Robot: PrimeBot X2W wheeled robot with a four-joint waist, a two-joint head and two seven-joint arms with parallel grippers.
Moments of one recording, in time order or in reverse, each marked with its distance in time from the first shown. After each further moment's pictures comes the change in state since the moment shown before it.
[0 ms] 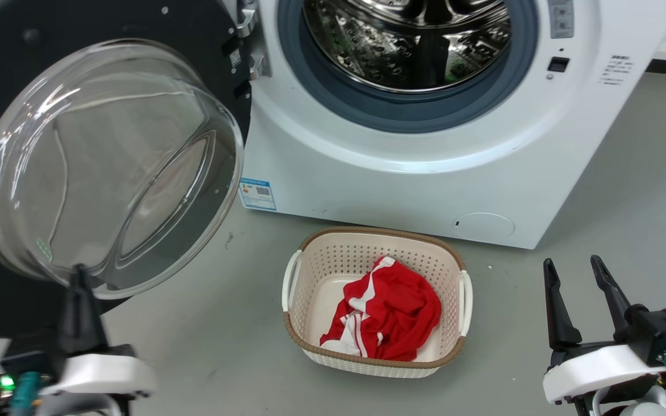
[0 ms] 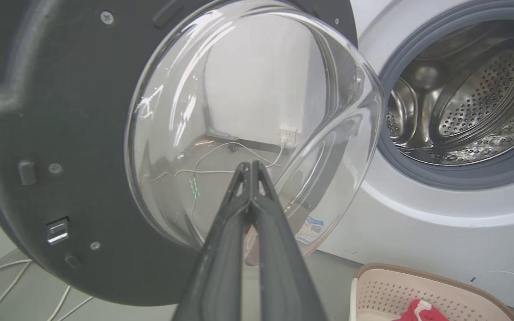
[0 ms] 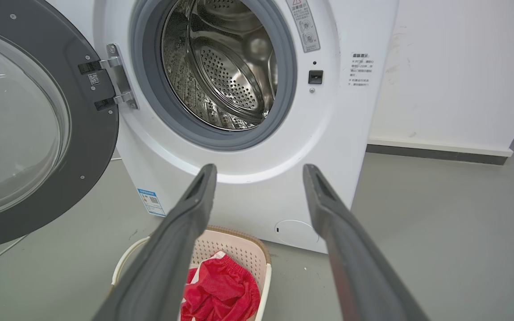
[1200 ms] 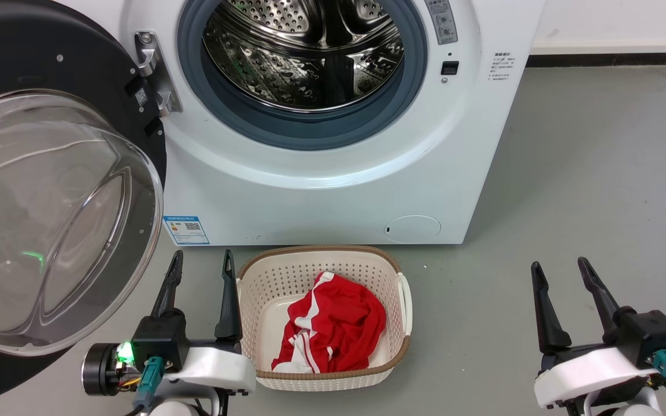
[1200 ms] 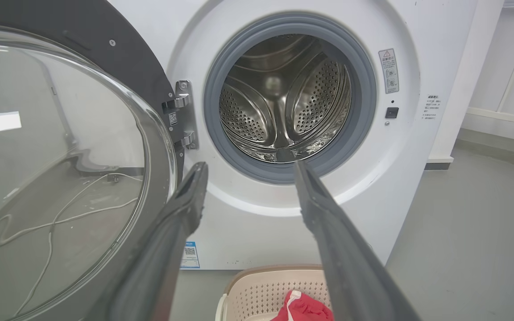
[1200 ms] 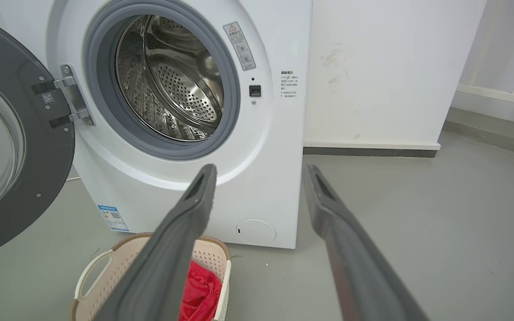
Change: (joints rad) left arm -0.046 -0.166 -0.213 0.011 0.174 -0.001 0.000; right arm 0.005 0.001 0.029 -0.001 0.002 0.000 0.000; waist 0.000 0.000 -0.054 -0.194
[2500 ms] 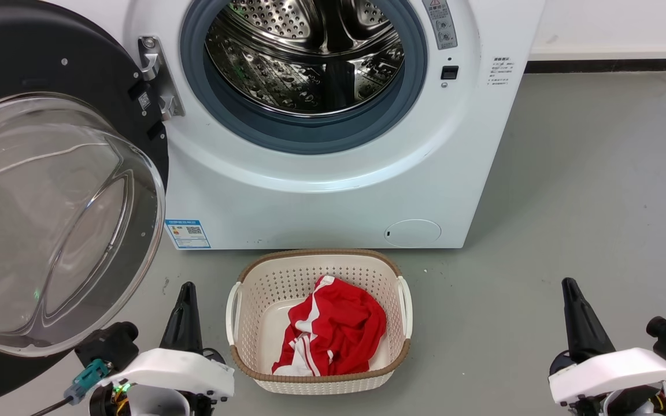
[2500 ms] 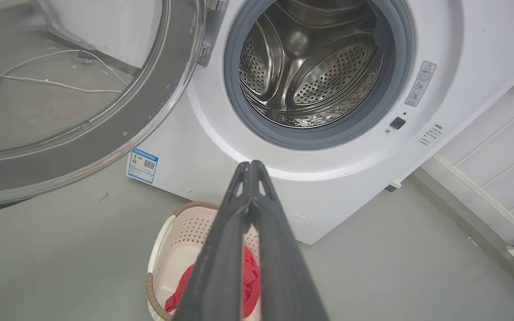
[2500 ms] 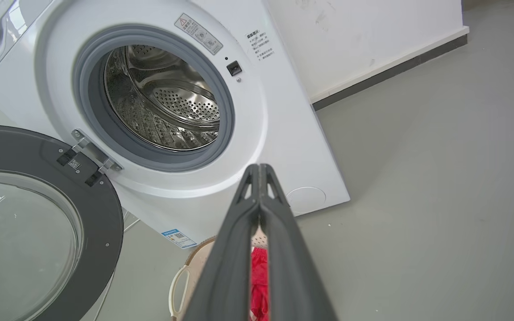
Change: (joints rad) left arm 0.020 -0.004 0.063 0.073 -0.439 -0.075 0.104; right arm 0.009 -0.003 -0.016 0.071 0.450 0.000 0.078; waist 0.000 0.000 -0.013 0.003
